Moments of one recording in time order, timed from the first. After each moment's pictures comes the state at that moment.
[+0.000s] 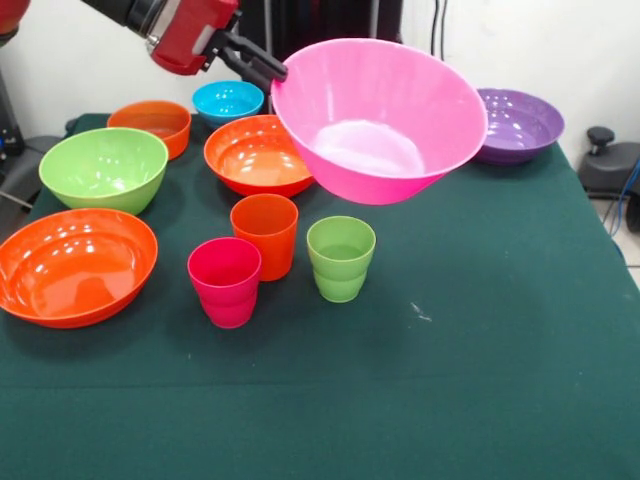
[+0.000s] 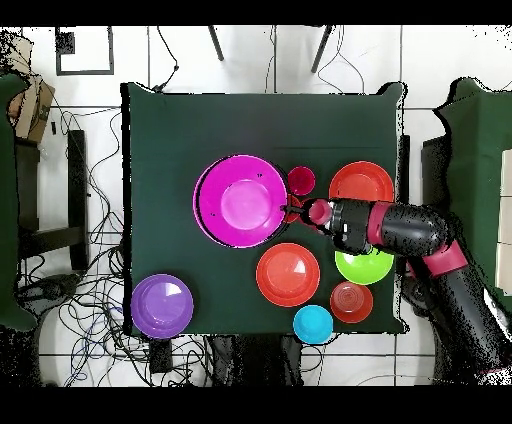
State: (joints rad) arm -1.43 -0.17 1.25 1.82 -0.38 0.96 1.82
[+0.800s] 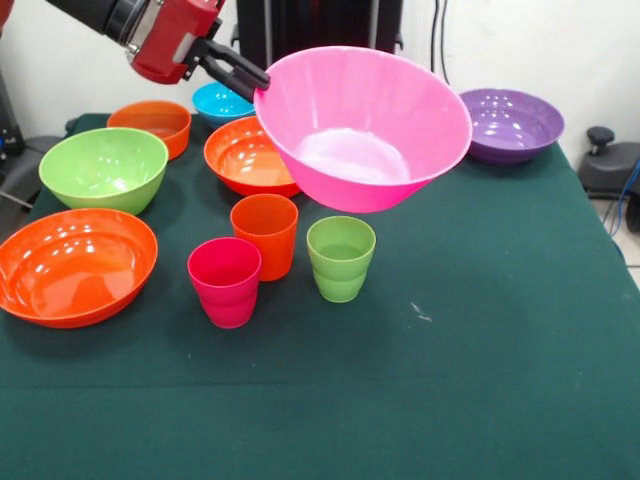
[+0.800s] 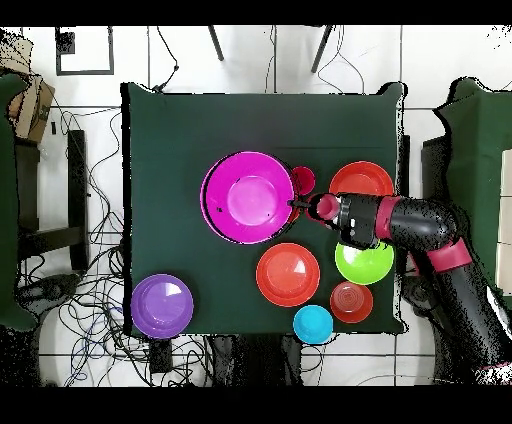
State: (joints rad) arm -1.43 -0.15 1.25 1.77 -0.38 1.00 1.77
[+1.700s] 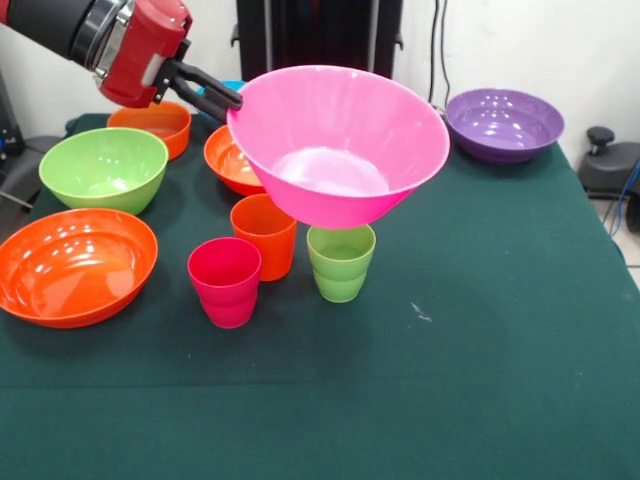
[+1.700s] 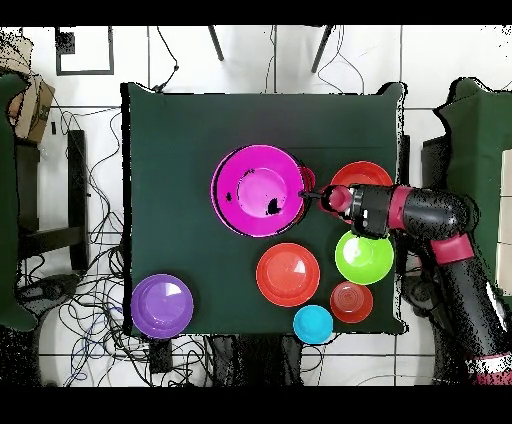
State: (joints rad) arm -1.43 -0.09 1.25 1.66 -0.38 1.08 1.66
